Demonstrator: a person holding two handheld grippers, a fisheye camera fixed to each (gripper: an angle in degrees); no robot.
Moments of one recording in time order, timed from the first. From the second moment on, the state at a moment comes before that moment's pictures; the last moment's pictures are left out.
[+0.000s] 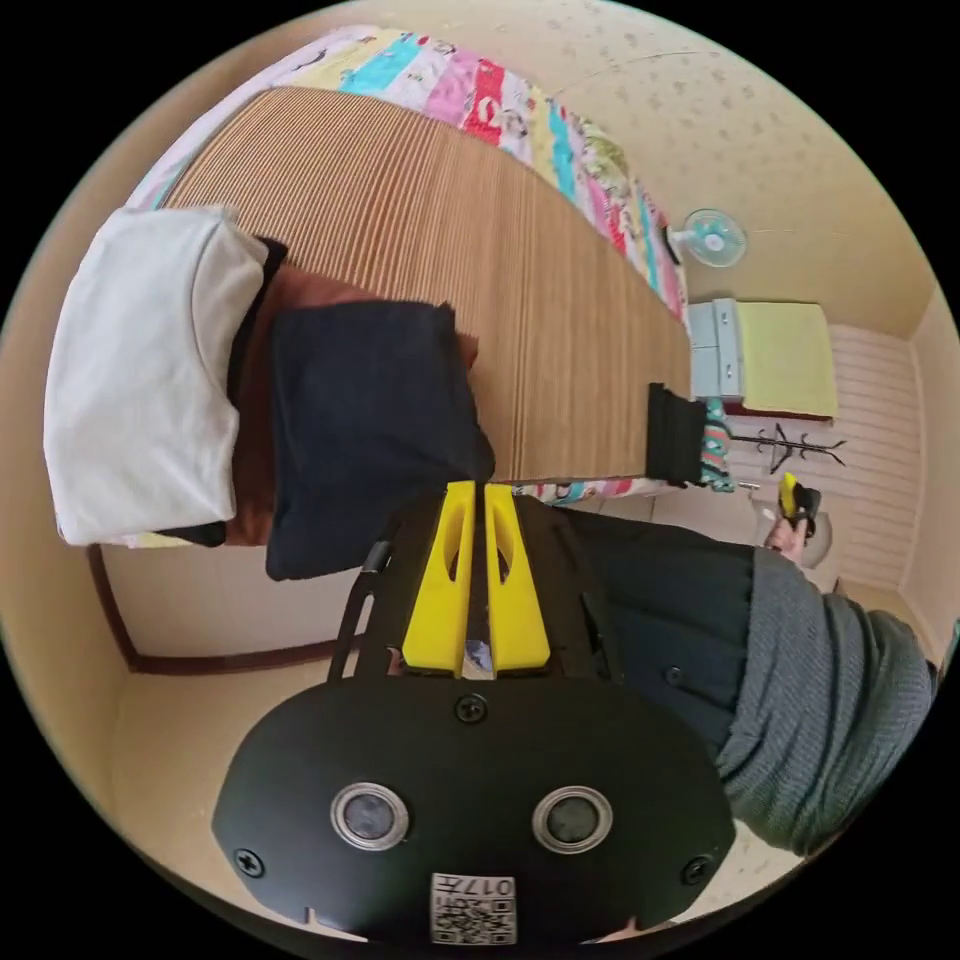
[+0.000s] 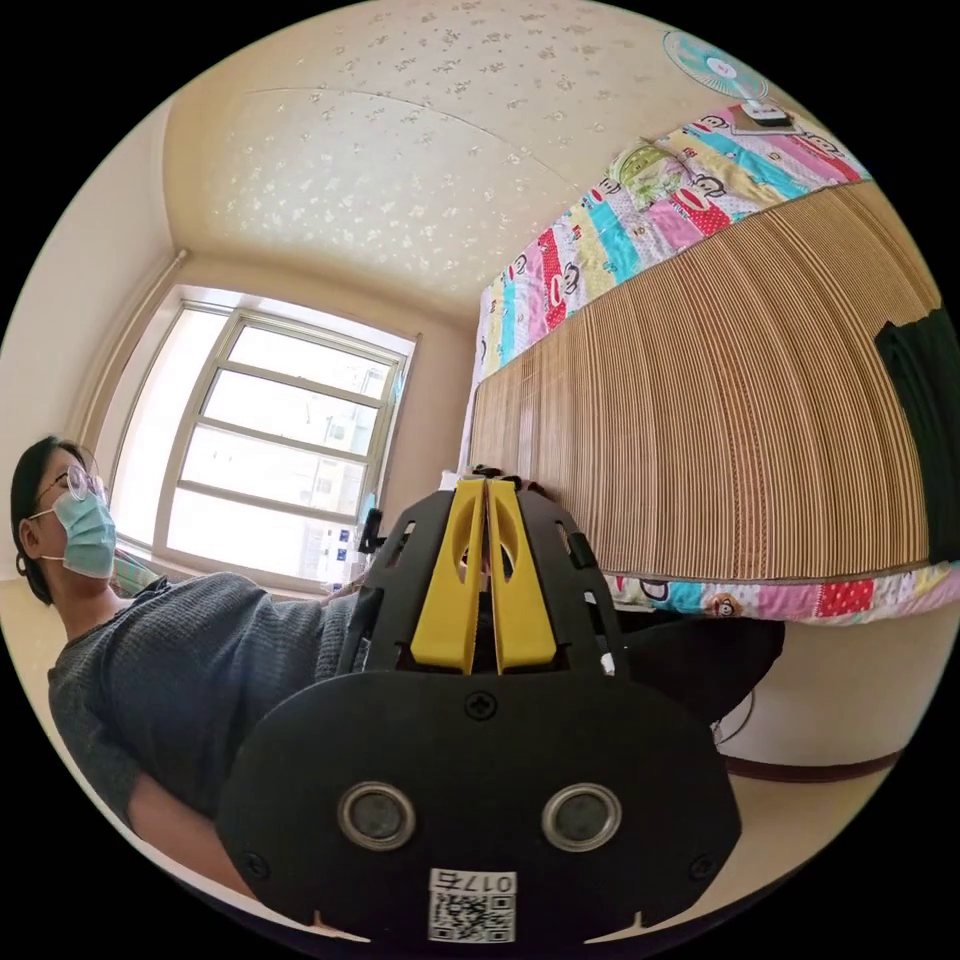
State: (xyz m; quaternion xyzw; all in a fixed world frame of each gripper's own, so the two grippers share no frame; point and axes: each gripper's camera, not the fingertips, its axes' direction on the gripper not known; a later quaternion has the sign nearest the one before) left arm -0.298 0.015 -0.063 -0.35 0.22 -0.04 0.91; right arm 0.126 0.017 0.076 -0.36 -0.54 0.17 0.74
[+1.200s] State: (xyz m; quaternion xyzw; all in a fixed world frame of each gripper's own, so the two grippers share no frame) left arm 0.113 0.065 -0.239 -0.10 0.76 0.30 0.57; right arm 0.136 -0.062 0.291 -0.33 -0.77 0.34 0.42
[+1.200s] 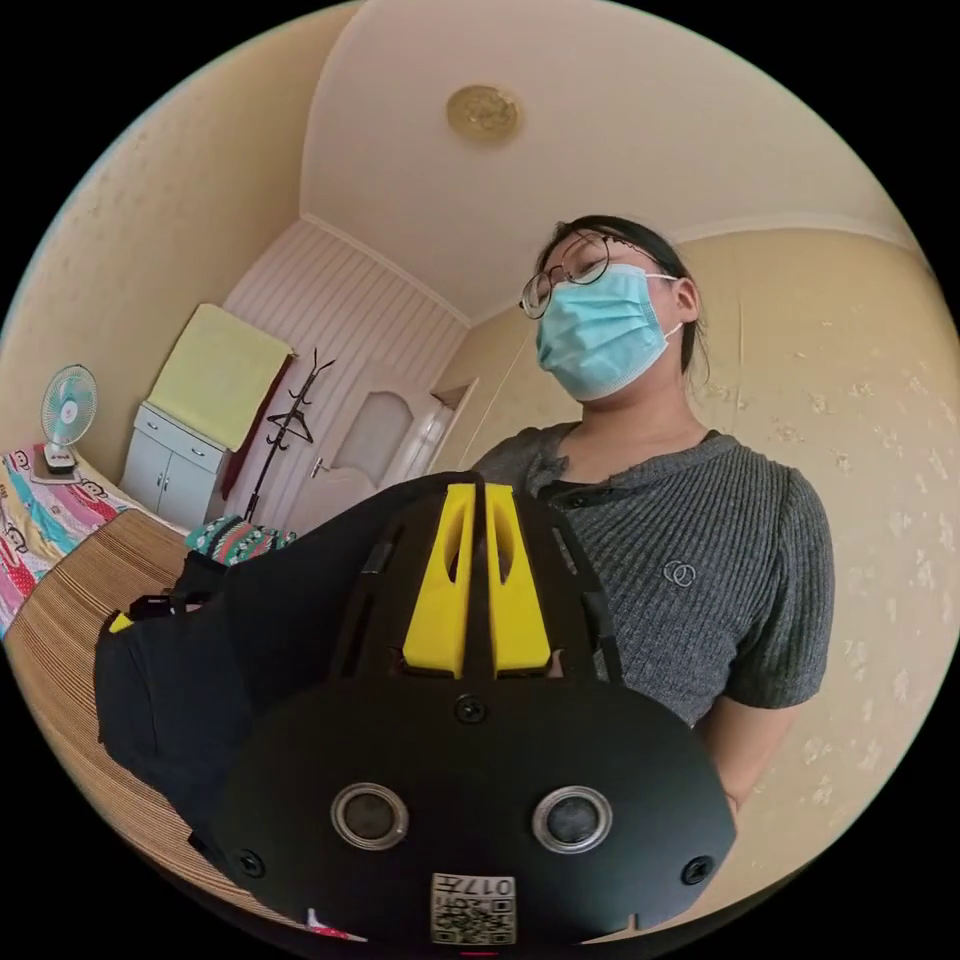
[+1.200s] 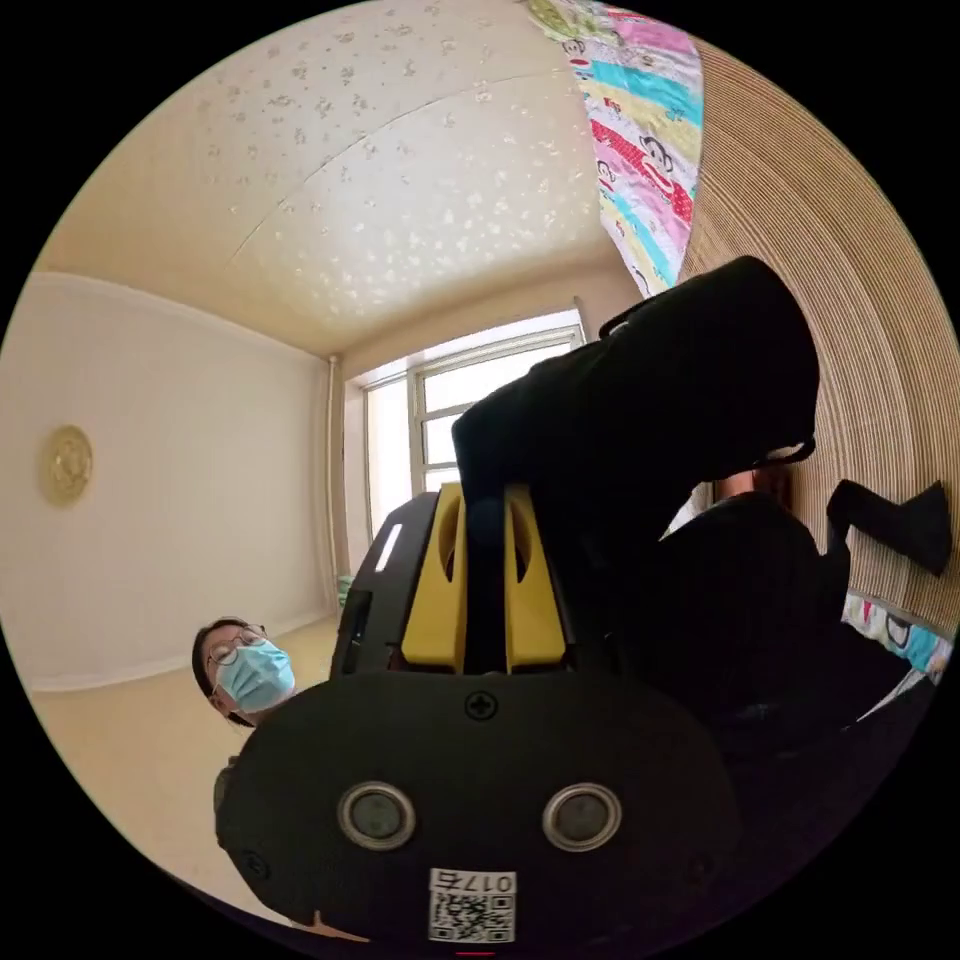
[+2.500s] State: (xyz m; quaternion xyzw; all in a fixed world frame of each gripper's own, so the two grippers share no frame) left arm 0.211 0.042 0.013 -0.30 0.65 -0.04 0.70; right arm 0.366 -0.194 0.114 0.41 -0.91 0.03 -0.09
